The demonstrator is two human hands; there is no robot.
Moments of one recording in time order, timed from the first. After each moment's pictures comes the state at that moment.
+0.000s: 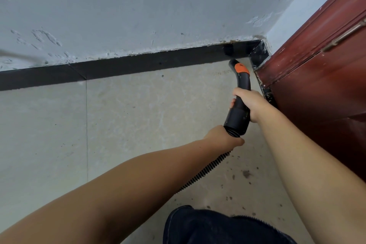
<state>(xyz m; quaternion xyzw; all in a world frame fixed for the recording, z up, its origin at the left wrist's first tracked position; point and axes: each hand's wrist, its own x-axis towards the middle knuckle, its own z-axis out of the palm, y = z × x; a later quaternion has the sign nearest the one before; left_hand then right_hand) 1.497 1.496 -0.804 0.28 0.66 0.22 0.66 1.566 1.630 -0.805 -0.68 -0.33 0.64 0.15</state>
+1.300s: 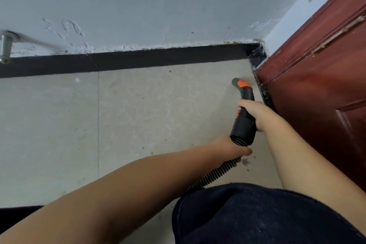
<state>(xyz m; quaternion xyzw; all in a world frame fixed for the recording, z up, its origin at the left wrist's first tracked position) 1.506 1.436 -0.769 0.26 0.59 0.22 0.73 1.576 1.571 -0.779 -0.72 -0.33 0.60 0.10</state>
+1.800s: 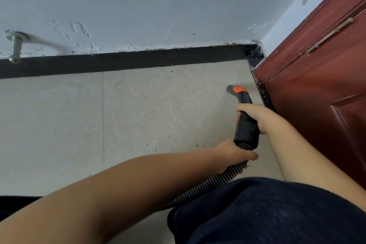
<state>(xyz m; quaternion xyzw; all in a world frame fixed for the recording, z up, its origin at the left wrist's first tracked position) 1.512 1.412 -0.759 0.23 0.56 0.22 0.76 1.582 1.548 -0.765 -0.72 -0.35 0.60 0.05</state>
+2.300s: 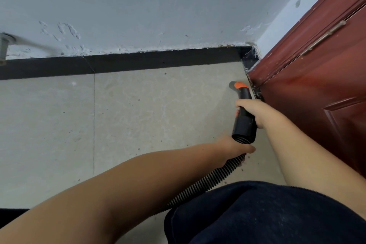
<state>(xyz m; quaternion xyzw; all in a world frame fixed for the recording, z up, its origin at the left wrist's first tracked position) 1.518 1.441 -0.738 0.22 0.58 0.22 0.75 1.589 1.582 -0.768 -0.73 -0.37 0.57 0.06</state>
